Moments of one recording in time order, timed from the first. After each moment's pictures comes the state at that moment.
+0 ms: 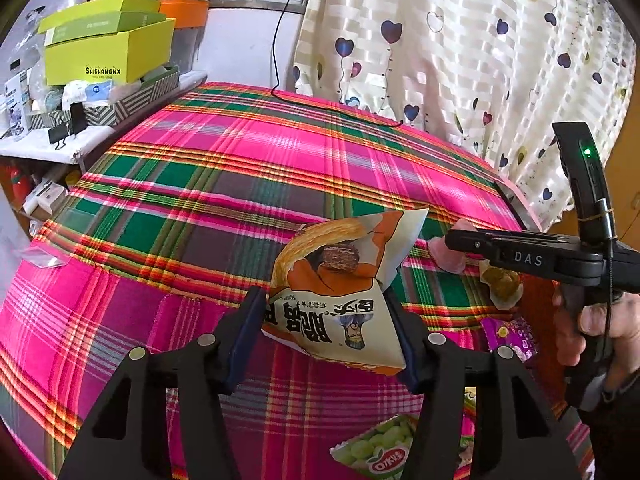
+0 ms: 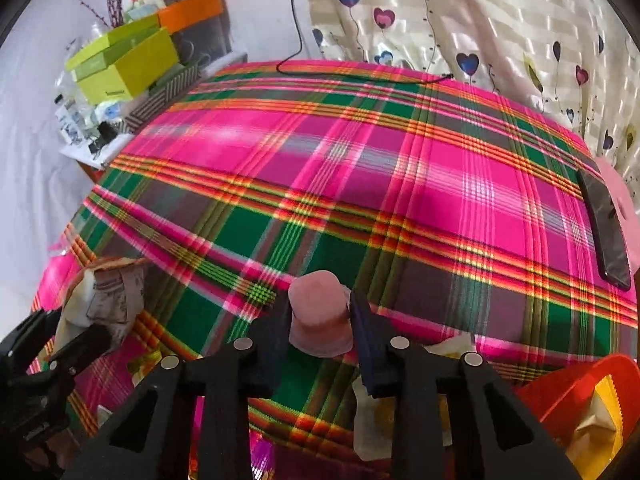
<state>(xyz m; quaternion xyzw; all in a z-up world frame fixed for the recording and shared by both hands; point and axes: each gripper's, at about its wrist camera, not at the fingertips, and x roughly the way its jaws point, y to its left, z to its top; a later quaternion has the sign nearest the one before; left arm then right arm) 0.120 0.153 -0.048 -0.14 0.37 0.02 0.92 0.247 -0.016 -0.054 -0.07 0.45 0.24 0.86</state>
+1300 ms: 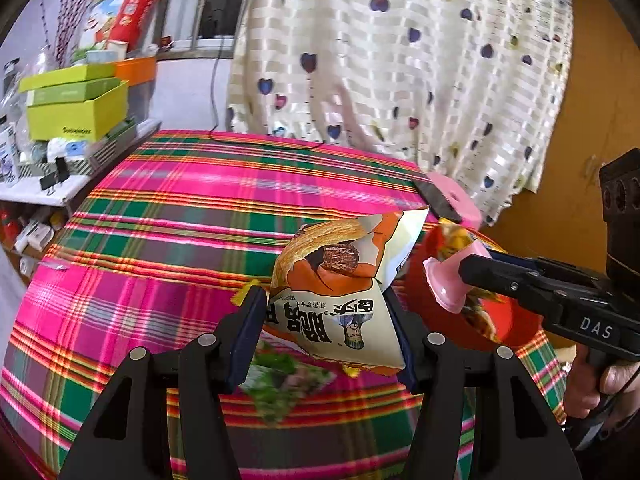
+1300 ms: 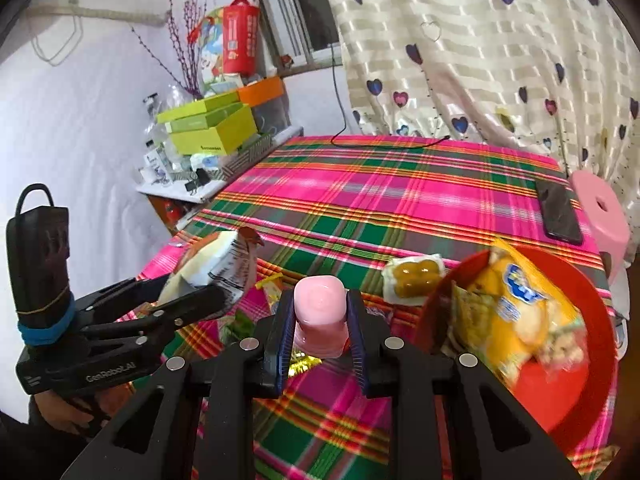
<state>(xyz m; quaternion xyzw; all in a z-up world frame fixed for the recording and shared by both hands) 0.043 0.058 0.023 -0.10 0.33 -0.05 0.94 0.069 -0.112 0.025 0.00 0.33 0.31 0.89</state>
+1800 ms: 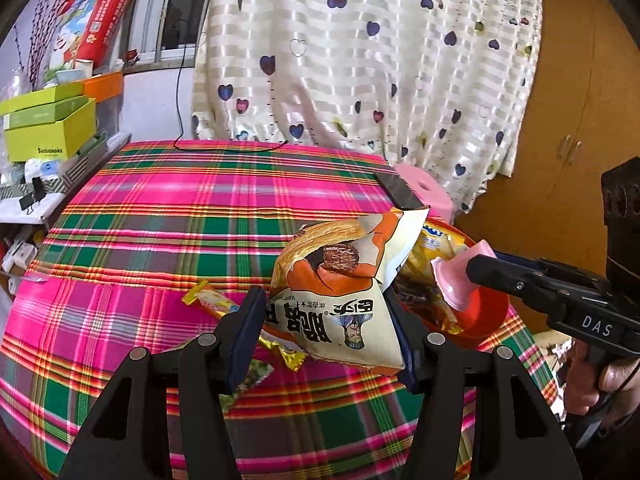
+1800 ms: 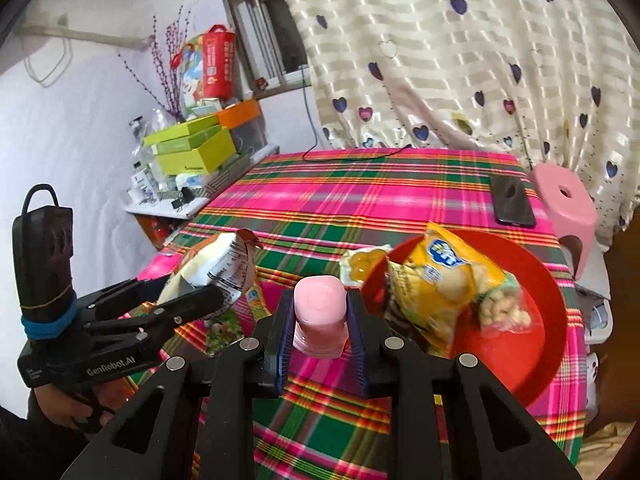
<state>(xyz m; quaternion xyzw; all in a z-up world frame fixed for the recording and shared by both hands) 0.035 0.015 0.035 -0.08 0.33 -0.09 0.94 0.038 -0.172 0.030 0.03 0.32 0.27 0.91</state>
